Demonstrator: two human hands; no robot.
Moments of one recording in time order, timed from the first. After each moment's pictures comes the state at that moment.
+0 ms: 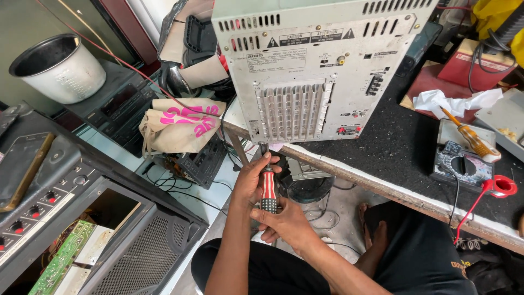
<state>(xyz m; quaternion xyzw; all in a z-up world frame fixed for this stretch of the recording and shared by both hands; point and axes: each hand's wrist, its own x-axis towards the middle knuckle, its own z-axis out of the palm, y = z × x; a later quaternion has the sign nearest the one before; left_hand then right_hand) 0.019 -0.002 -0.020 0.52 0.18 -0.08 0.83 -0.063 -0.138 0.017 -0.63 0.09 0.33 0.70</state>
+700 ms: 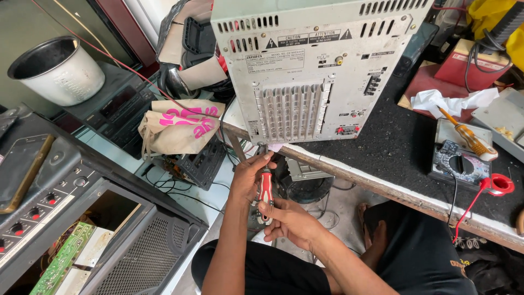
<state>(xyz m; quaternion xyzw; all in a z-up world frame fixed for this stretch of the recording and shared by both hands) 0.025 0.004 -0.018 0.52 0.19 -0.03 0.83 -0.045 -0.149 -0.012 -0.48 0.04 0.42 0.77</state>
